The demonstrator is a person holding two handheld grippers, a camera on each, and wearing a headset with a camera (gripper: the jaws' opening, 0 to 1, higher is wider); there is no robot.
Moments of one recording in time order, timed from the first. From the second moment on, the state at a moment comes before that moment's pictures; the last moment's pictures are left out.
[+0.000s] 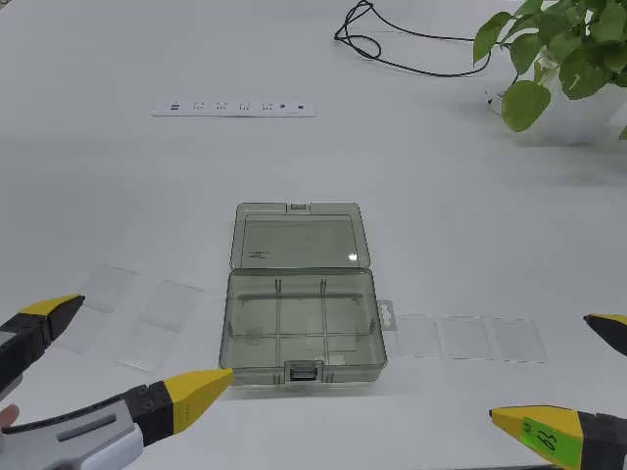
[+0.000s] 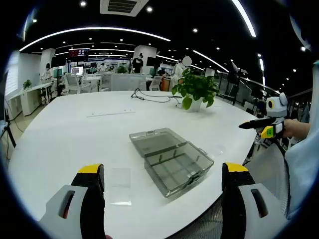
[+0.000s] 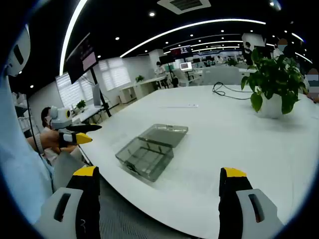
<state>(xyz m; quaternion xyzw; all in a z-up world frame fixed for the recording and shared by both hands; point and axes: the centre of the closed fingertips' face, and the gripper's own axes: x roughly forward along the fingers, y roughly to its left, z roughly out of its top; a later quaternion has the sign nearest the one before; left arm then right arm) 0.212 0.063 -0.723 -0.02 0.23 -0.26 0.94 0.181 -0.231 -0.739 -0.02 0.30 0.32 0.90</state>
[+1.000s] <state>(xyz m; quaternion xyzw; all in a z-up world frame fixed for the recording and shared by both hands) 0.209 0.066 -0.735 -0.03 0.24 -0.26 0.93 0.179 -0.237 -0.757 -0.05 0.32 0.31 0.89</state>
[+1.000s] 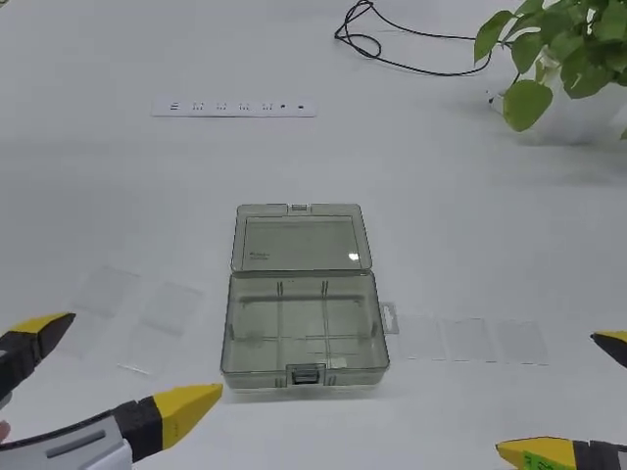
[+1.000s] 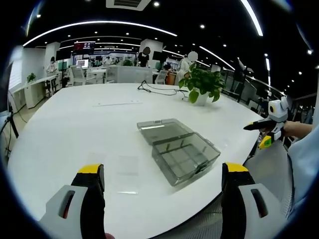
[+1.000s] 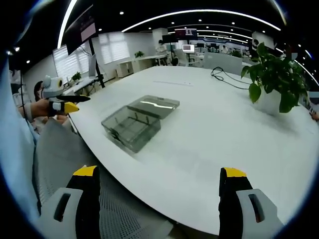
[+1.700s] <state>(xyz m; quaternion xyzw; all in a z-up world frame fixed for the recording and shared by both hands) 0.211 0.068 -0.733 -0.02 0.25 -0.26 0.93 0.181 -0.230 -0.760 -0.04 0.33 0.32 0.89</state>
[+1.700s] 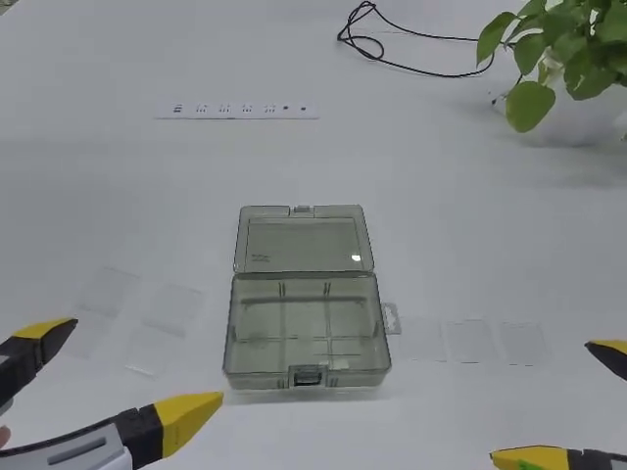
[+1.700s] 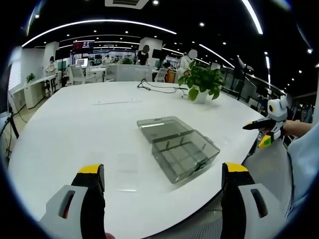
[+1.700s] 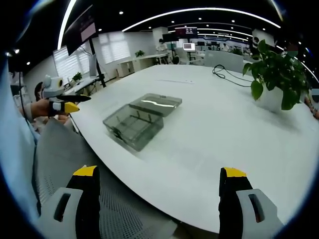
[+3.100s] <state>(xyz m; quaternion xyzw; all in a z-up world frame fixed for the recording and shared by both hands) 0.221 0.072 -0.753 0.01 0.29 -0.27 0.92 0.186 -0.231 -0.756 -0.04 0.32 0.32 0.89</state>
